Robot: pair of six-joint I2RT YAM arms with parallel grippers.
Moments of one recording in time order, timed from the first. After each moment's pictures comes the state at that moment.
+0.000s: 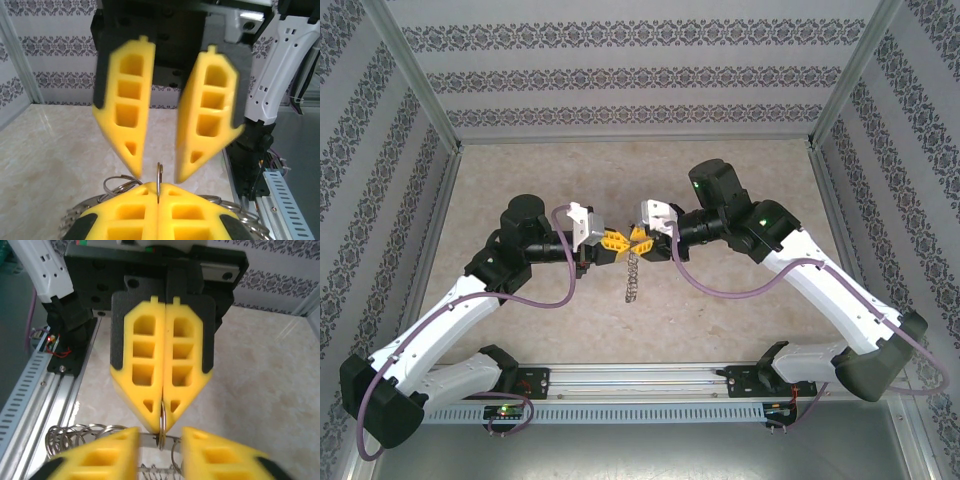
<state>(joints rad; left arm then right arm) -0.53 1.02 0.89 -0.11 0.86 0.22 0.69 1.28 1.38 -0.76 -0.72 -0.64</state>
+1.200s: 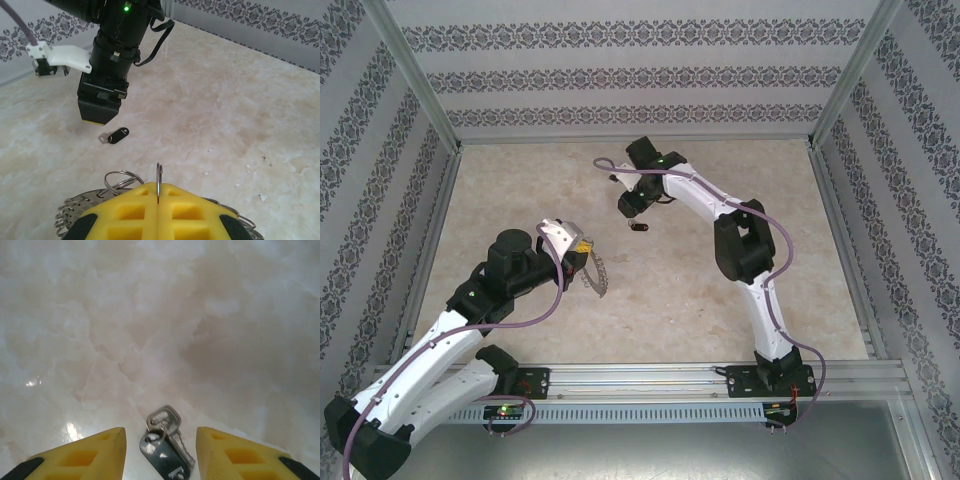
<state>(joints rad) -0.52 0.77 0.68 -0.30 0.26 0.08 0.55 2.33 2.07 -0.89 -0.22 -0.23</state>
